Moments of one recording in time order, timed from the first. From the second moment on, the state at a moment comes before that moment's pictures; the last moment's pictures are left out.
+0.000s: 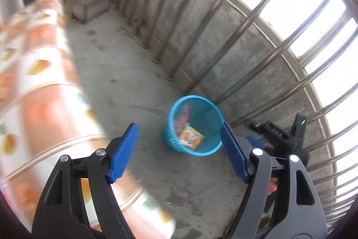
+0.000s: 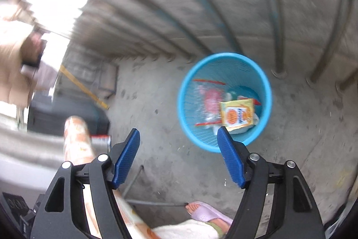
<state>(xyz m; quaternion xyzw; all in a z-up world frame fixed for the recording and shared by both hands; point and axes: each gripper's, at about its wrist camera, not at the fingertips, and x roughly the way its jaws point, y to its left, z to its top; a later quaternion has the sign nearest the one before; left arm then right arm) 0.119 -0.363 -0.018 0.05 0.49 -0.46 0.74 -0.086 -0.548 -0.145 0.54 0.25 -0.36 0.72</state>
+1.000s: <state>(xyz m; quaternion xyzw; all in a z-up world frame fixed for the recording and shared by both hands) 0.089 0.067 0.047 -0.02 0.32 -0.29 0.90 0.138 -0.264 -0.025 0.36 0.42 -0.05 0.83</state>
